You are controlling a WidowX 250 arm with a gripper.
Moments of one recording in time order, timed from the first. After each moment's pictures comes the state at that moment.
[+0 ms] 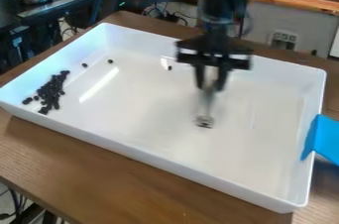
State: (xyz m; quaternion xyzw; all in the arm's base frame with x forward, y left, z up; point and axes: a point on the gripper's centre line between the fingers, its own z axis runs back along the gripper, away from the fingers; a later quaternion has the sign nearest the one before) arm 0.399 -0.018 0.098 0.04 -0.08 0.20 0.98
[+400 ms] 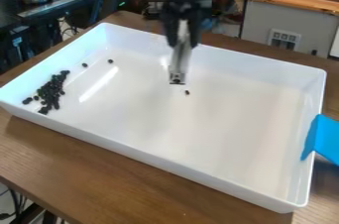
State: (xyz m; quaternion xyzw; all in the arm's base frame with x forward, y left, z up) arm 0.389 -0.015 0.164 -0.06 -0.09 0.18 0.98
